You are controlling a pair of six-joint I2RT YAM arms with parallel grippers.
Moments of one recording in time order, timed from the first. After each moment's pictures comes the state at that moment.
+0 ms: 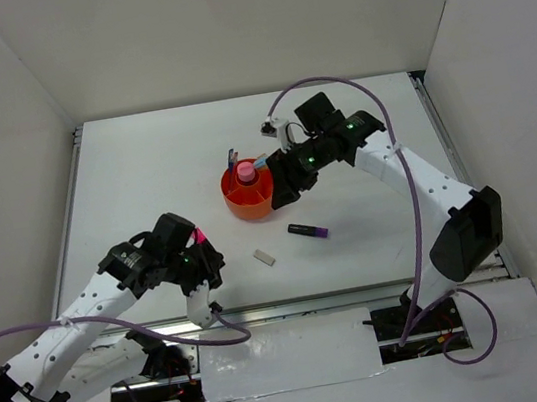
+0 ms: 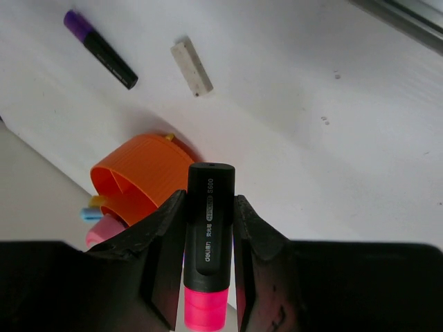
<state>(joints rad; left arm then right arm) -0.65 0.95 0.85 -0.99 0.35 2.04 0.51 1.55 1.51 -0.91 -0.65 -0.03</state>
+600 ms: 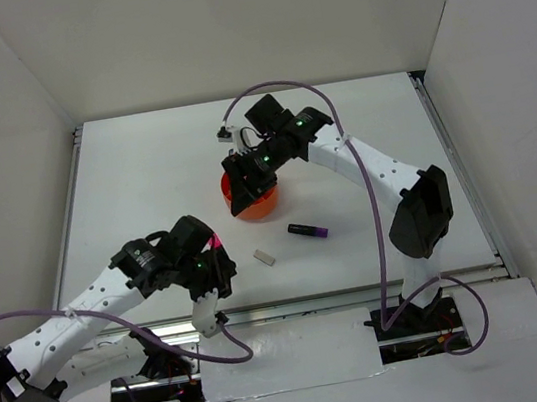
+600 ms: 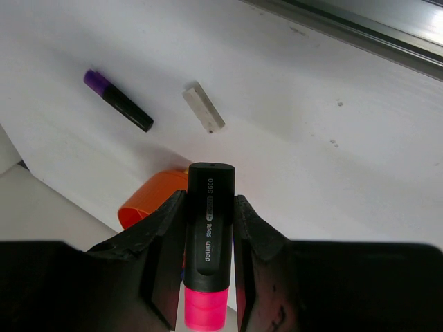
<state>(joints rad) -0.80 1.00 0.91 -1.04 0.32 2.04 0.68 1.83 1.81 -0.94 -0.70 0.15</state>
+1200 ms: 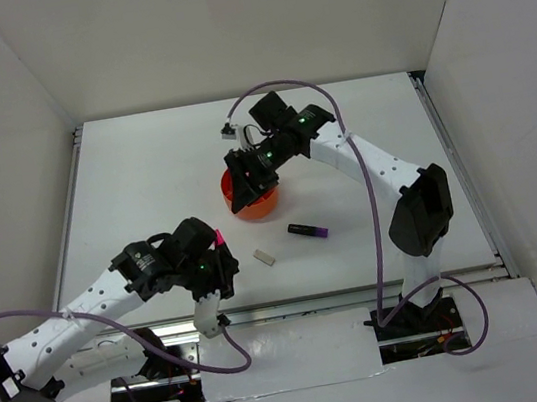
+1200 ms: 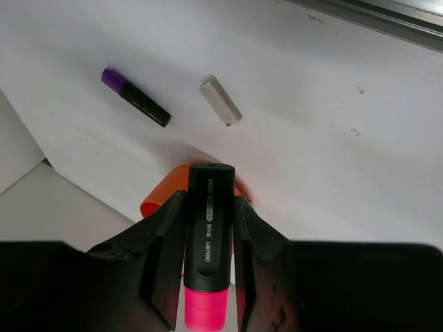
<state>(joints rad) -0.87 1.00 0.93 -1.02 0.26 2.04 0.65 1.85 1.81 -0.94 -0.78 0.18</state>
